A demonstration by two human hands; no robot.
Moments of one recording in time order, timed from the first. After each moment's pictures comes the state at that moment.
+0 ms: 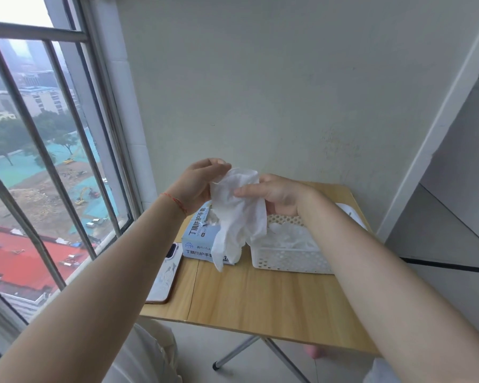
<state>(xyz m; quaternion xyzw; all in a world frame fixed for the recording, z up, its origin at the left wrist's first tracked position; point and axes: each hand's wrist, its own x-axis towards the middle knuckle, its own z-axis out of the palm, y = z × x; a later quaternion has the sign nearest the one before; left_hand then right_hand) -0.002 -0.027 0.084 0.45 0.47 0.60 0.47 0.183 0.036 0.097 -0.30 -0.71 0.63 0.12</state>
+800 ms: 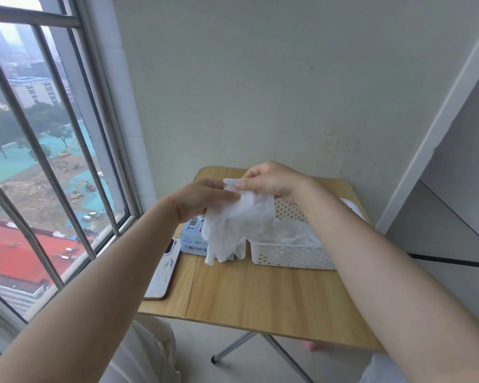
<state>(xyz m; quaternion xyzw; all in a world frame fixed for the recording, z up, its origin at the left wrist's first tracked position) -0.009 -0.029 0.055 0.54 0.55 0.41 0.49 0.174 0.048 0.099 -0.40 -0.78 0.45 0.16</state>
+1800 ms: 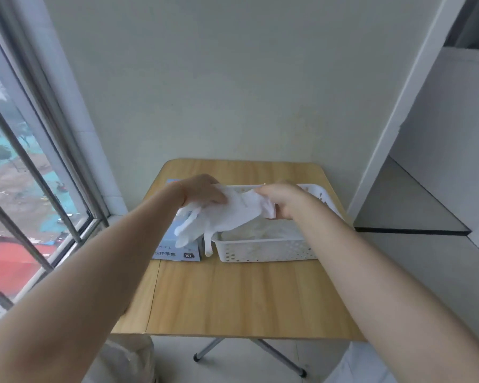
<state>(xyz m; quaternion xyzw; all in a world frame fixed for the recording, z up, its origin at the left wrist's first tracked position) 0.042 0.046 0.046 0.62 0.71 0.16 0.31 0.241 0.078 0.043 -0.58 -0.51 0.59 0.23</state>
